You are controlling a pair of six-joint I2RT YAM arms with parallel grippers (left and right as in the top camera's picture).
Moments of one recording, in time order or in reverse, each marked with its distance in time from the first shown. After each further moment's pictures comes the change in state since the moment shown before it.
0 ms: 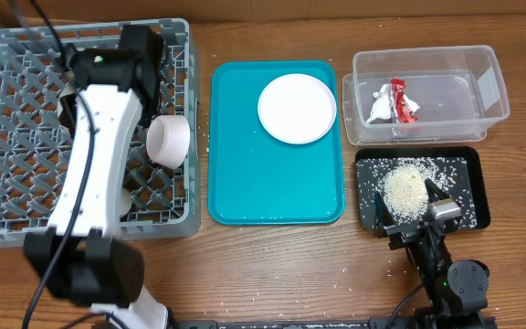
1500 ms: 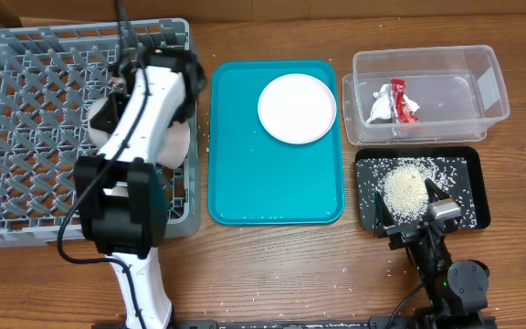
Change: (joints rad) left arm -0.052 0.308 0.015 -0.117 -0.148 -0.135; right arm 0.000 0.000 0.000 0.000 0.000 0.000
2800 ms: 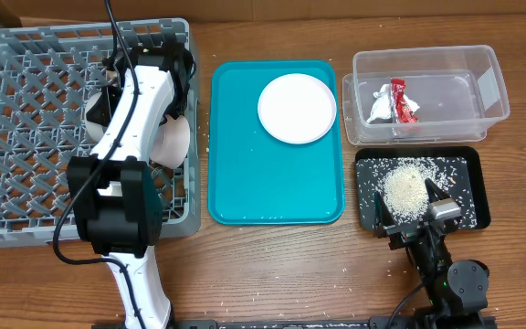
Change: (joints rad) left arm 0.026 0.000 0.000 0.166 0.008 0.218; right arm 0.000 0.000 0.000 0.000 0.000 0.000
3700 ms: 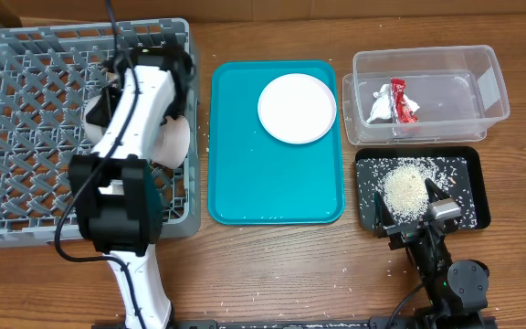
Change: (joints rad) left arm -0.016 0.014 0.000 -0.030 -0.008 0.007; right arm 0.000 0.000 0.000 0.000 0.000 0.000
